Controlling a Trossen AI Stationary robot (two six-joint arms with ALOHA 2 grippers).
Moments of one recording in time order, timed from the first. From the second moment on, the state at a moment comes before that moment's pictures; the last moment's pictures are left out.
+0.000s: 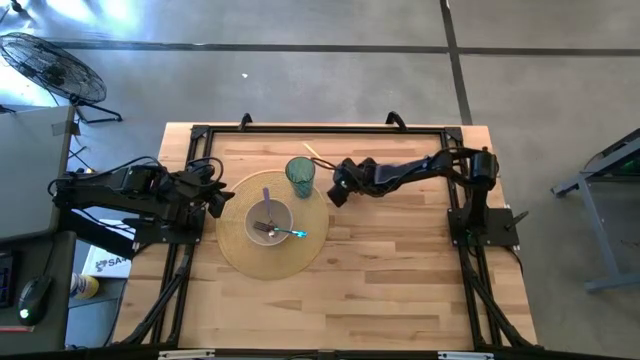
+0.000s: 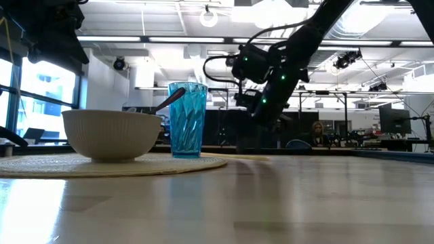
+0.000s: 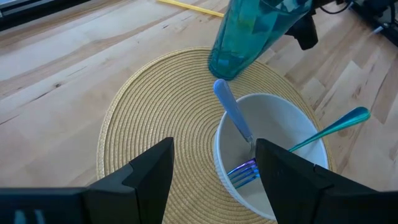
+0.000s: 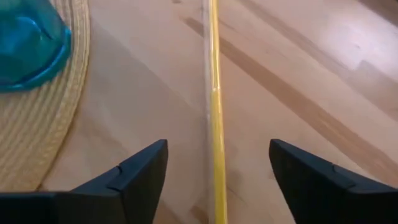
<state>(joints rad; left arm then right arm) -0.07 0.47 0.69 -1.00 -0.41 -0.80 -0.24 1.90 1.04 -0.15 0.36 0.50</state>
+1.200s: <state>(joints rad) -0.07 0.47 0.69 -1.00 -0.41 -0.80 -0.23 1.89 0.97 -0.26 0.22 0.60</state>
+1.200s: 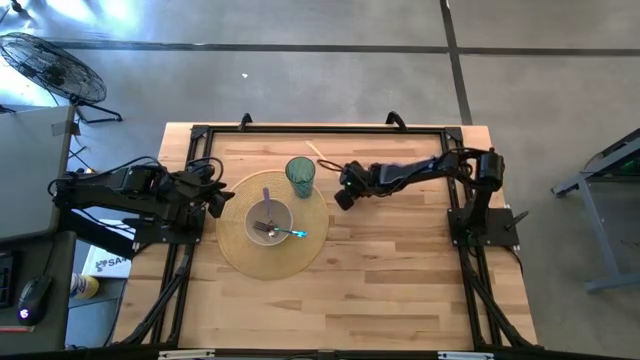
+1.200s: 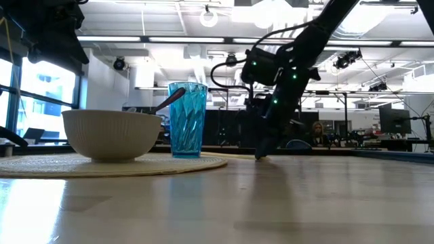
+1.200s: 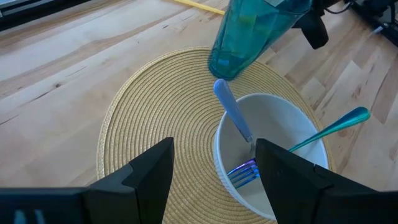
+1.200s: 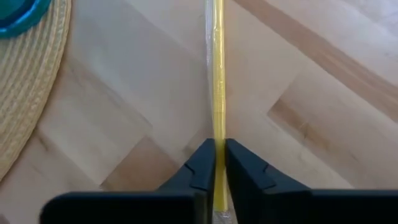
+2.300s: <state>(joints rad) -0.07 0.47 0.69 -1.00 -0.41 -0.80 0.08 1.32 0.97 -0.66 0.85 -0.24</state>
